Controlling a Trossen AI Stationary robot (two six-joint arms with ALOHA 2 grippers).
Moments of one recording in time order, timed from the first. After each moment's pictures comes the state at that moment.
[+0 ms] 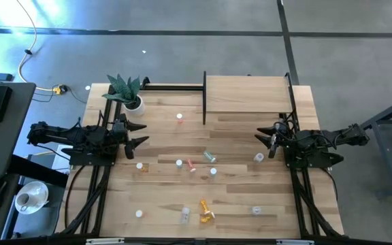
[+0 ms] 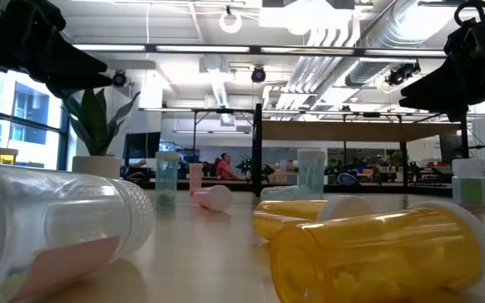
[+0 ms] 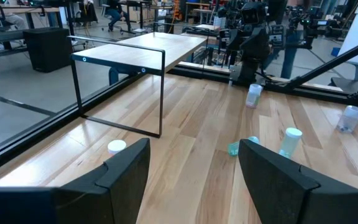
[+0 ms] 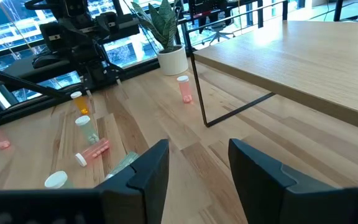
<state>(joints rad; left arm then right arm) -0.05 0.11 0.16 -0.21 -0.47 -0.15 0.23 0.01 0.12 -0.32 0.59 0.34</state>
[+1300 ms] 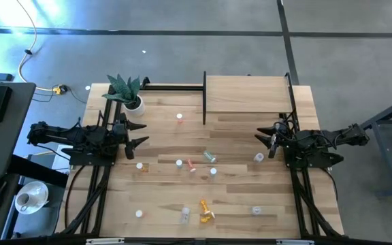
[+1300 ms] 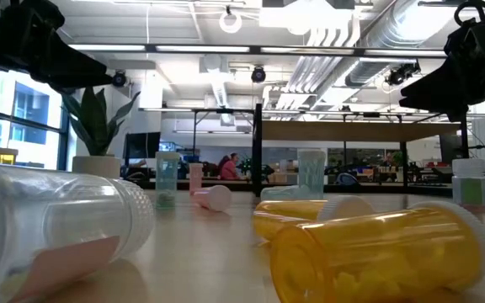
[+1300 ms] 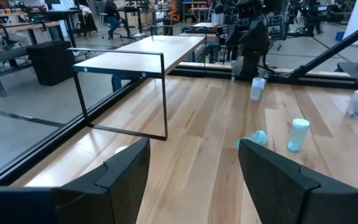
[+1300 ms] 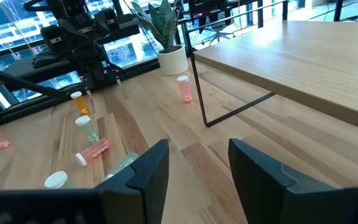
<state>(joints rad) -0.05 0.11 0.16 -0.21 -0.48 -0.05 0.23 0.01 0.12 -0.32 0.59 0.34</state>
